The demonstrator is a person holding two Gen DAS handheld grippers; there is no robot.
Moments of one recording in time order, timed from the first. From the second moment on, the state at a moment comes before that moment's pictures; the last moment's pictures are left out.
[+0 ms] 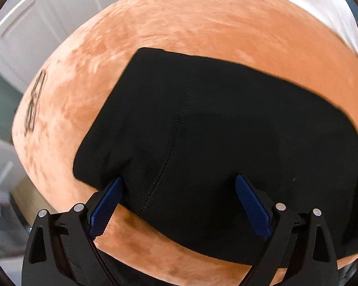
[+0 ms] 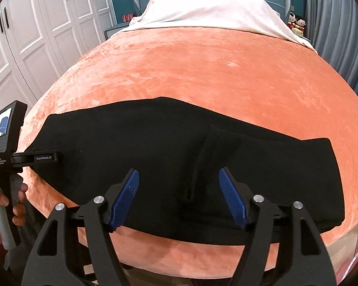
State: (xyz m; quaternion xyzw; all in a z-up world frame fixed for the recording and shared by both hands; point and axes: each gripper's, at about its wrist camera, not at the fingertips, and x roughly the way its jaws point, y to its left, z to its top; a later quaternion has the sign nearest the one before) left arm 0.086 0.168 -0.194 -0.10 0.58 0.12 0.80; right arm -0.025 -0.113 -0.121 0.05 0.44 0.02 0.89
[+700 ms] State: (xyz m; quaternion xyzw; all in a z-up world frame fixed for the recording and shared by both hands) left arm 0.096 0.193 -0.174 -0.24 0.52 0.11 0.82; right arm -0.020 -0.113 -0.111 0.07 0.44 0.02 0.90
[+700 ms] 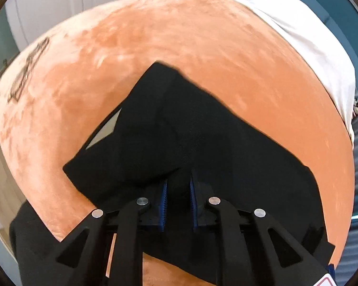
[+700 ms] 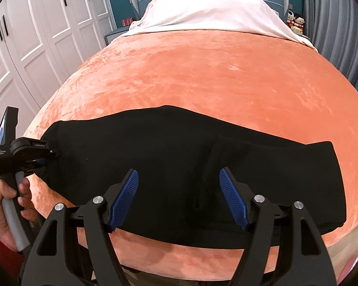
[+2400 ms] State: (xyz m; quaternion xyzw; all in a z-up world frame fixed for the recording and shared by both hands) left arm 0.045 -0.078 -0.086 0.05 0.45 -0.12 0.88; right arm -0.052 -0.225 -0.095 0.14 0.40 -0.07 0.90
